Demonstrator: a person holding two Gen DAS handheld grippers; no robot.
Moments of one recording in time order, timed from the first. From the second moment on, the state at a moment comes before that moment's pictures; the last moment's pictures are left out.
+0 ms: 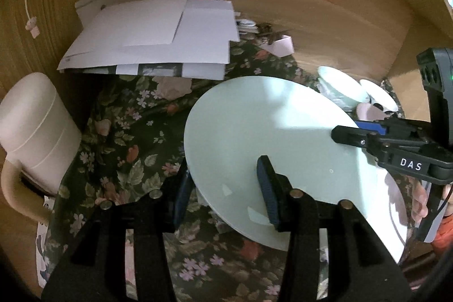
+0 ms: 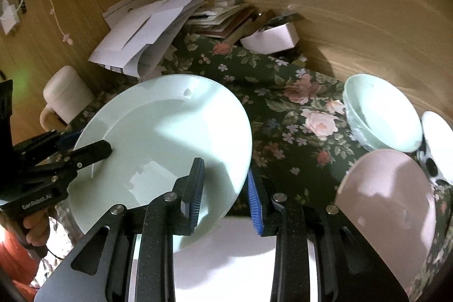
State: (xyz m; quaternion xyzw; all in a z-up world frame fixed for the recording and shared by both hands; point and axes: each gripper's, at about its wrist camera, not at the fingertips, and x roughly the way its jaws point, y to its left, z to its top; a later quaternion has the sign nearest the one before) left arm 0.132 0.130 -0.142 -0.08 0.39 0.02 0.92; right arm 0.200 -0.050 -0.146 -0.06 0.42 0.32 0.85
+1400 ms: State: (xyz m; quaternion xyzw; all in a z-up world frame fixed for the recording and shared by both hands) left arm 0.075 0.017 -0.147 -0.05 0.40 -0.05 0.91; right arm 0.105 -0.160 -0.161 0.01 0.40 0.25 0.88
